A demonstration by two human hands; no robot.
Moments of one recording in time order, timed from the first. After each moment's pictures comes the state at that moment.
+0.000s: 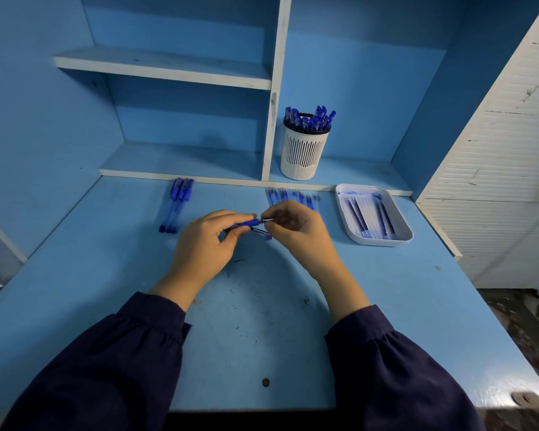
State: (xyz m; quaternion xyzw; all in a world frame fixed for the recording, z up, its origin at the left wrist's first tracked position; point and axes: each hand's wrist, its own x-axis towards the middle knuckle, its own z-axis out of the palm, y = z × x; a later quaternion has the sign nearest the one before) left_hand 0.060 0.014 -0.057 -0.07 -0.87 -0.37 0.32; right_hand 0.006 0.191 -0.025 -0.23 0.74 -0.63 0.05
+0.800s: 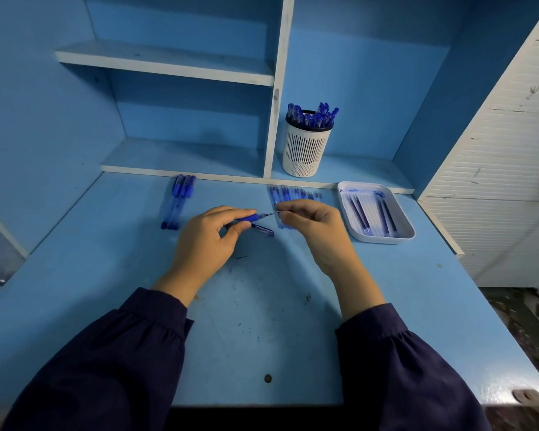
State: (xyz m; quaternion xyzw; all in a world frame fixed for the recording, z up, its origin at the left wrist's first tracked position) left_hand 0.062 0.014 -0.055 -0.06 -0.87 -0.38 0.31; right_hand 0.001 0.203 -0.017 -0.16 0.69 -0.71 0.07
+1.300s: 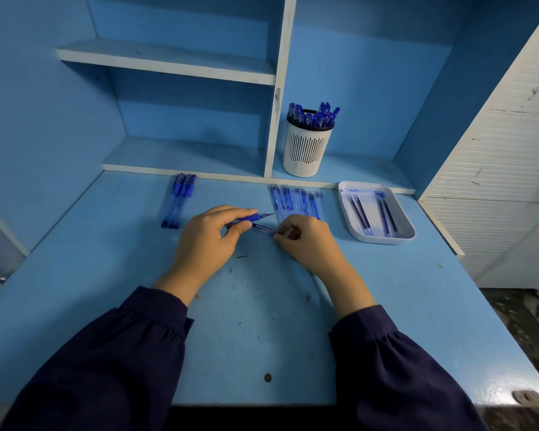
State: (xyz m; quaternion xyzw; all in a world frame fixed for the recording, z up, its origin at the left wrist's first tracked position) left_hand 0.061 0.014 -0.056 -0.06 -0.87 -0.38 0.31; right_hand -0.001 0.201 -0.034 -0.22 0.89 -0.39 0.00
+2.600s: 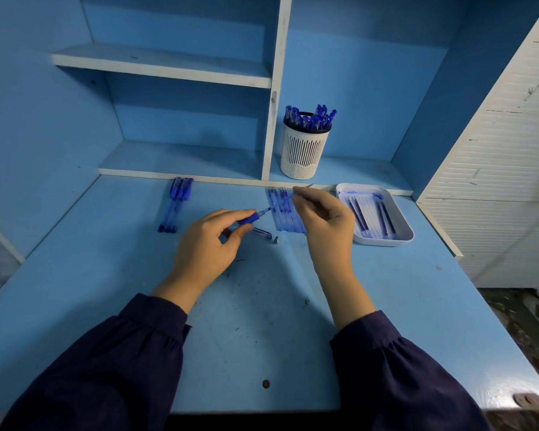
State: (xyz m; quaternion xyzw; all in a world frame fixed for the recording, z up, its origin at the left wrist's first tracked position) left_hand 0.060 0.018 -0.058 -0.07 -0.87 -0.36 0.34; right_hand 0.012 0.196 -0.011 -0.12 0.65 -0.74 -0.12
